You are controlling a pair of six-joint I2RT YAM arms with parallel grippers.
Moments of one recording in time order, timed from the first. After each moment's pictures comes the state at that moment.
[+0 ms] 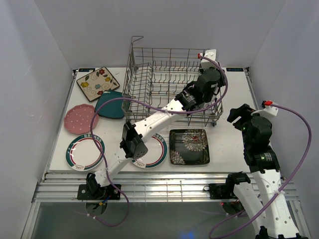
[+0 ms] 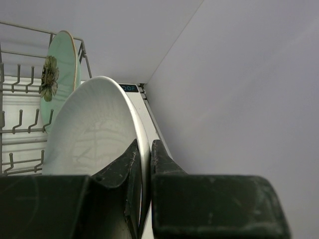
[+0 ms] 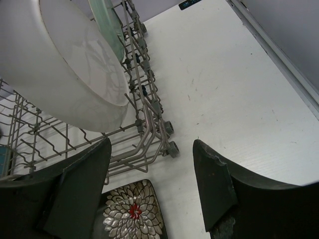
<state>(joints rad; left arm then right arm) -1.04 2.43 2.63 -0.17 -0.58 -0.49 0.13 0.56 0.71 -0.37 0.27 0.44</state>
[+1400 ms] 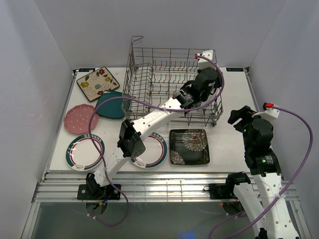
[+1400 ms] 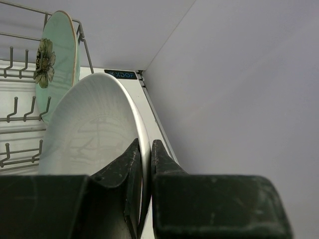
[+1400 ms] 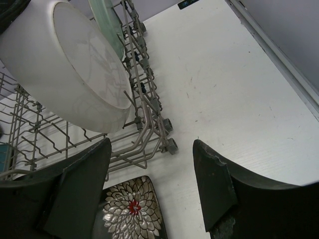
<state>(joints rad) -1.01 2.40 2.54 -0.19 -0.51 -0.57 0.13 0.52 0.71 -0.40 0.27 0.44</state>
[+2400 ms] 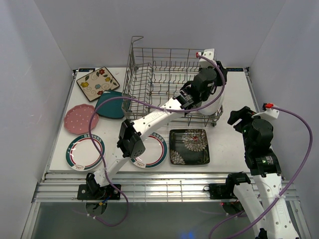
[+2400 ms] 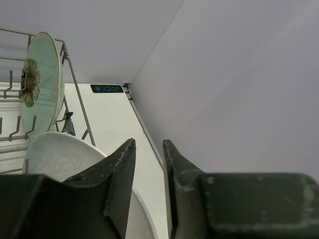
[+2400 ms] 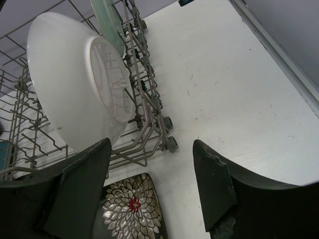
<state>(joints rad) -1.02 2.39 2.51 -0.08 -0.47 -0.52 0.13 0.51 0.71 -0.41 0.26 0.44</state>
